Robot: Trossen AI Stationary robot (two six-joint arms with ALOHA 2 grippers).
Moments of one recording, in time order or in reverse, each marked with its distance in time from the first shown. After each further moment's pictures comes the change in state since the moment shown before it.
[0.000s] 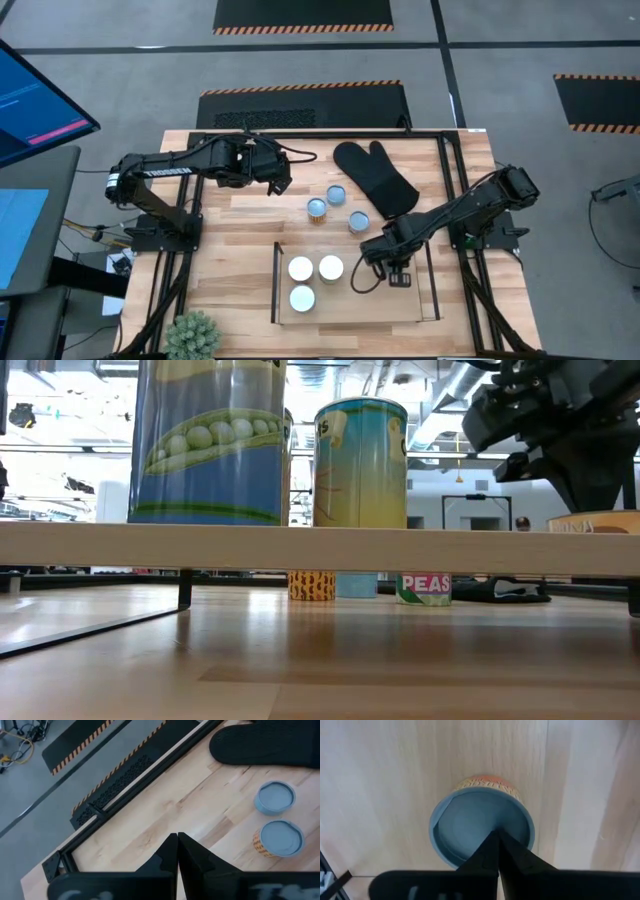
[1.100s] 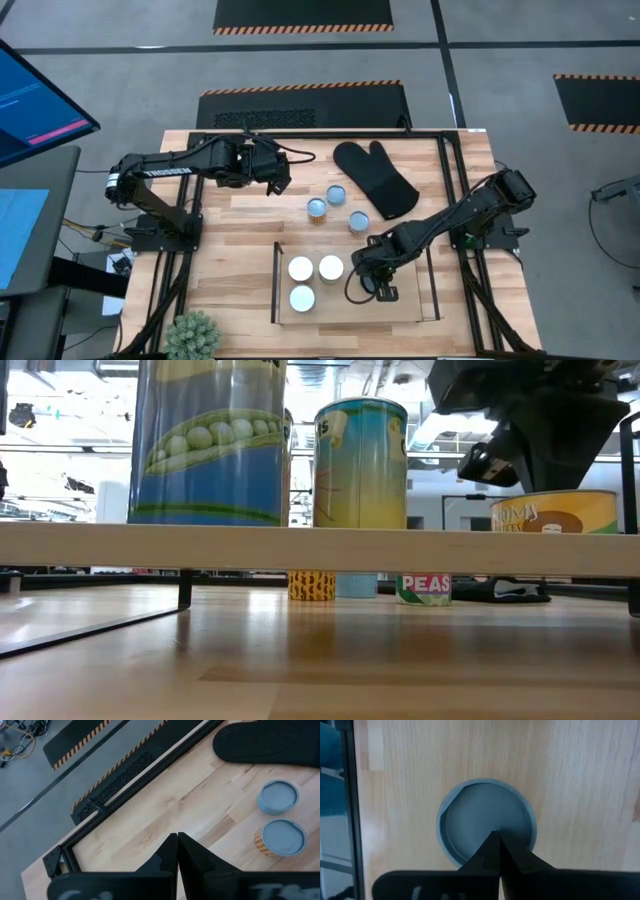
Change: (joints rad) left arm 0.000 0.000 0.000 -0.021 0.001 -0.033; right arm 0.051 0.042 0.006 0.339 -0.050 -0.026
